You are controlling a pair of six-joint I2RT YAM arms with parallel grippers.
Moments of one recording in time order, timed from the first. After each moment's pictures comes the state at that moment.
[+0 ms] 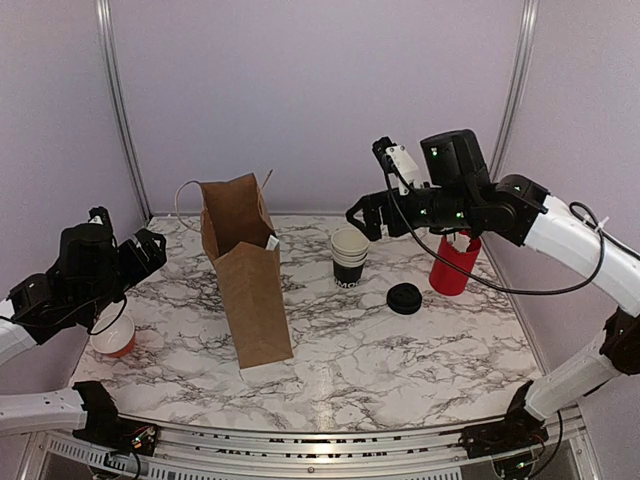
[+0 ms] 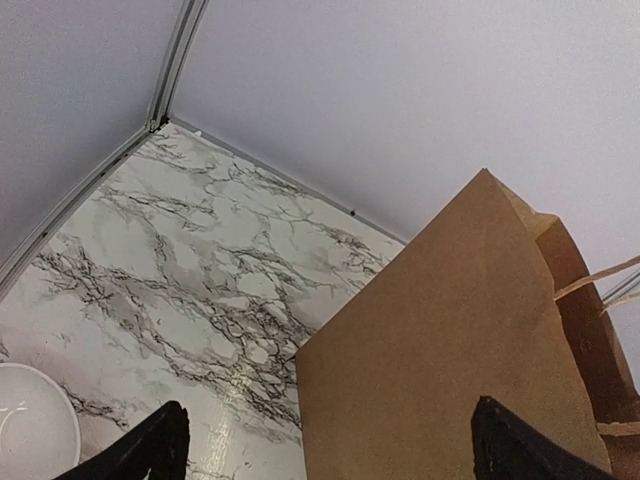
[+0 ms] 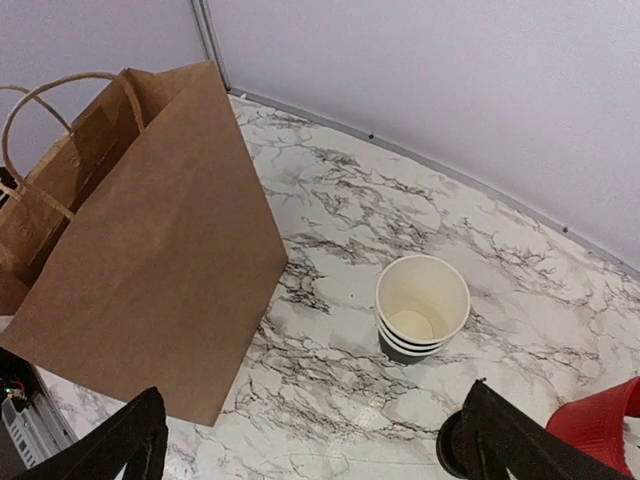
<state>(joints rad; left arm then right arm) -0.73 0.71 0.77 -0.49 -0.63 -0.83 0.85 1.42 1.53 -0.61 0.10 0.18</state>
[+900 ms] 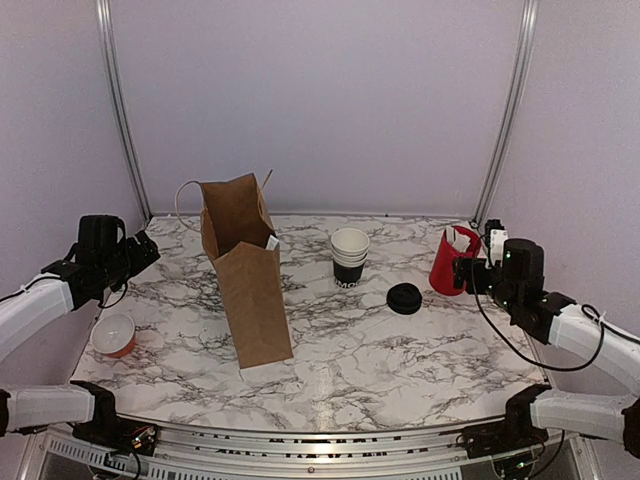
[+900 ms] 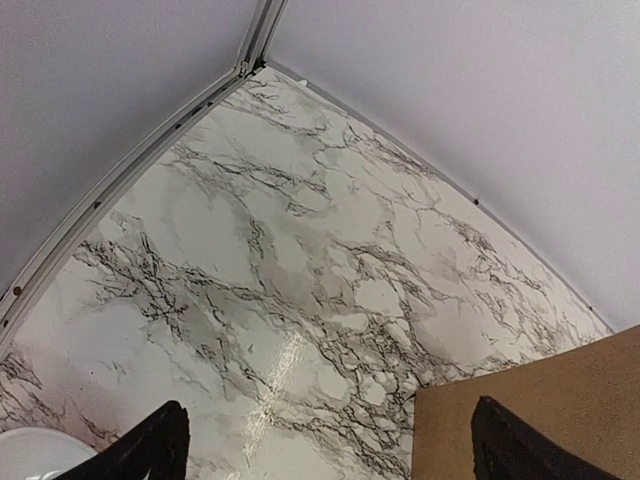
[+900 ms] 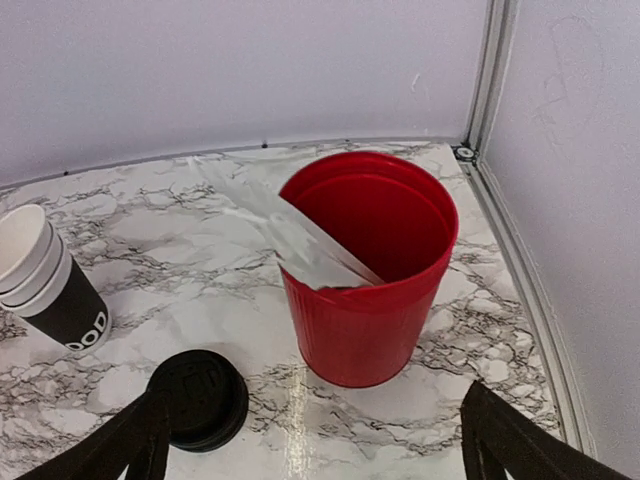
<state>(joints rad) -0.17 1.02 0.70 -0.27 -0.22 -0.67 0.31 0.92 0.54 0.01 0.25 0.18</state>
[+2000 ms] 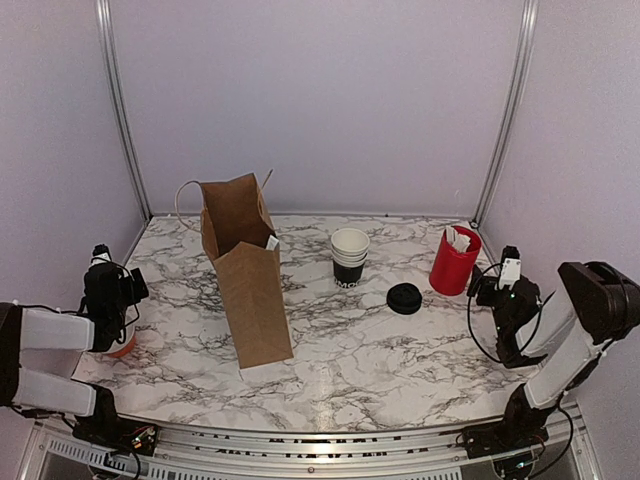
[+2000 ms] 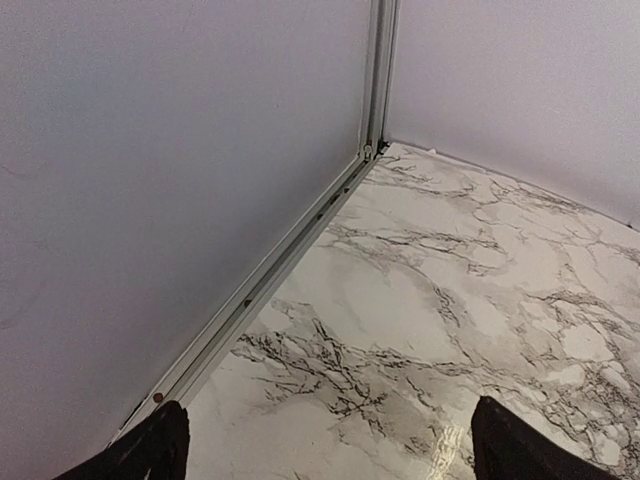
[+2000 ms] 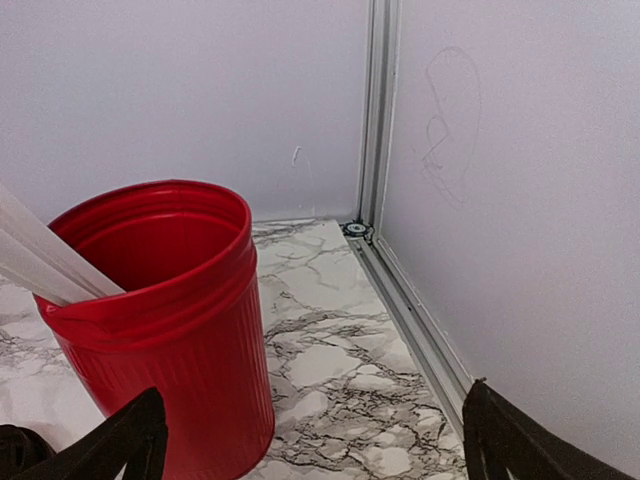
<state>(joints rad) -0.05 1.20 0.26 0.56 -0.48 -0.22 -0.01 1.59 0.17 1.37 0.18 -0.01</state>
